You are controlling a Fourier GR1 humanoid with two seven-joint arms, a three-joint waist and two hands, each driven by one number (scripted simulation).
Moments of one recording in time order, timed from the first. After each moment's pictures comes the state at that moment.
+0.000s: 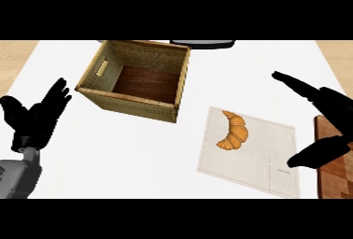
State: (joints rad) left arm -0.21 0.46 -0.05 -1.34 0.30 0.10 0.15; right arm -0.30 -0.51 0.03 -1.81 0.24 0.56 0.36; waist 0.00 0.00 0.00
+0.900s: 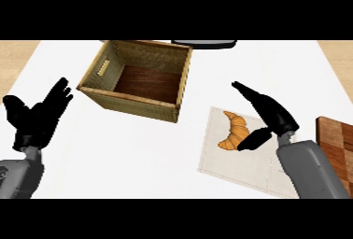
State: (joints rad) left arm -0.21 0.40 0.01 -1.35 0.22 0.06 0.18; right arm -0.37 -0.25 0.14 -1.29 0.59 0.24 0.04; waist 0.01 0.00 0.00
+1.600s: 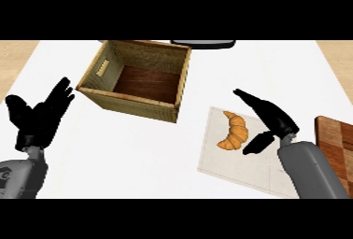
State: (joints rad) left arm -0.21 0.34 0.07 -1.38 0.15 0.01 0.21; right arm -0.37 -0.25 0.09 -1.16 0.67 0.27 -0.09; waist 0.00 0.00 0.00
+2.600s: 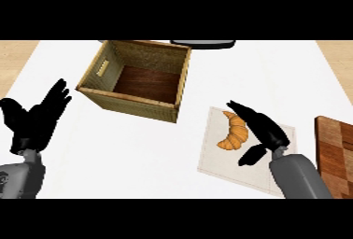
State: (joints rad) left arm -0.19 0.30 0.14 -1.41 0.09 -0.04 0.23; right arm -0.29 -0.19 0.12 -1.17 0.80 0.22 -0.13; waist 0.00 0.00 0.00
